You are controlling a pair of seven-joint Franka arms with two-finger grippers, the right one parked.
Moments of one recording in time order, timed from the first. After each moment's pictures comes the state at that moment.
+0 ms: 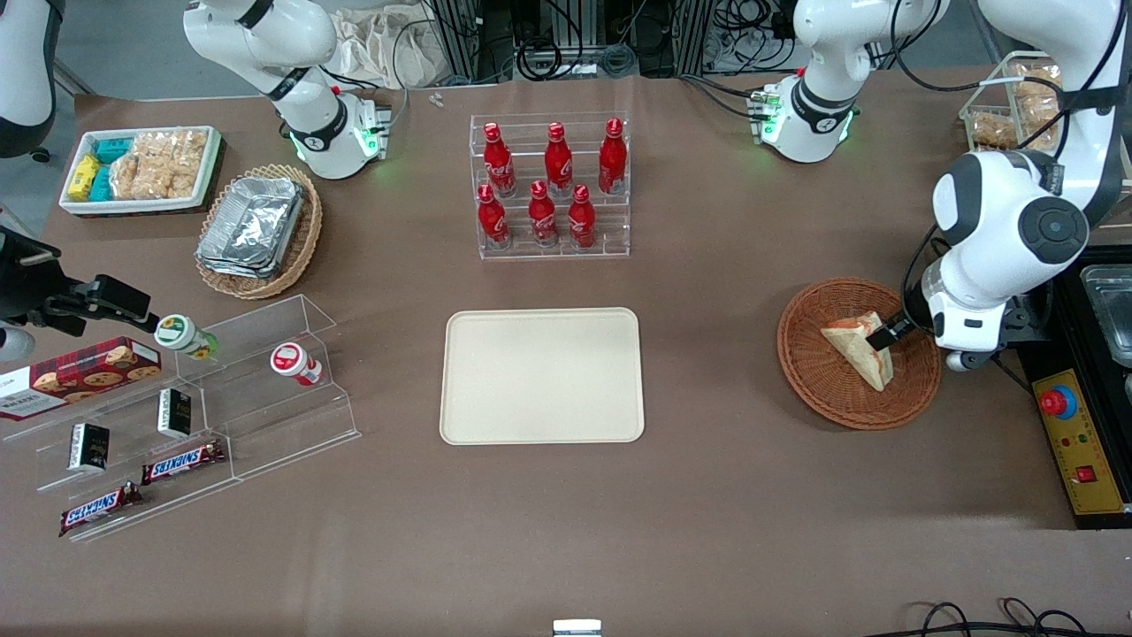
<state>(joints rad) 0.17 0.10 -0.18 -2.21 0.04 2.24 -0.68</state>
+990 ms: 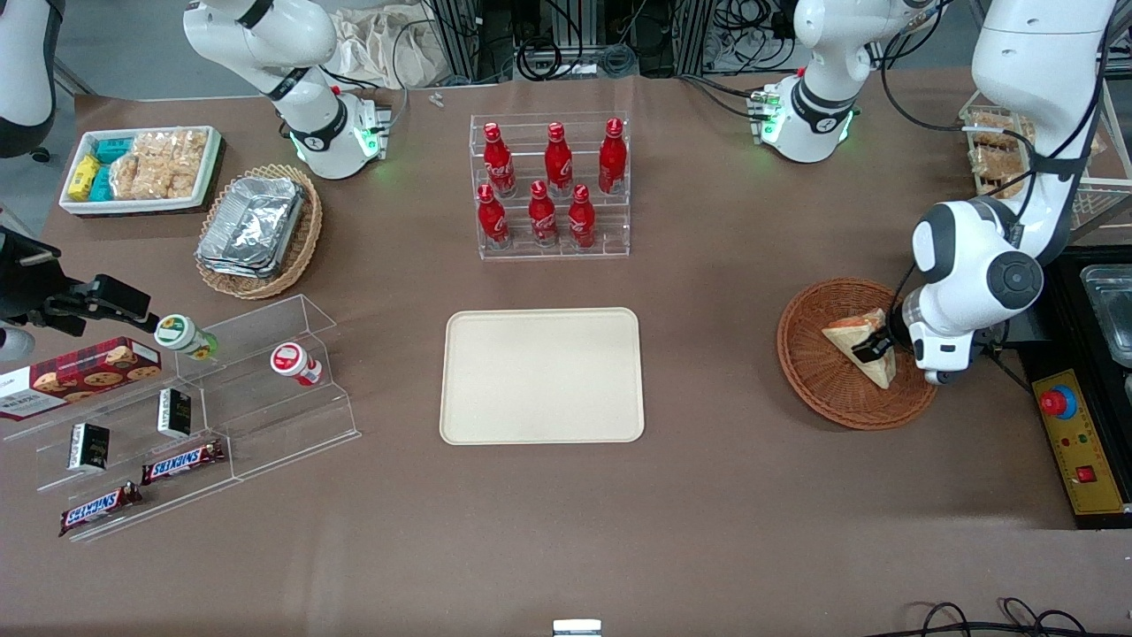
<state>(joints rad) 0.19 0.29 -0.14 -2.25 0.04 2.42 -0.70</state>
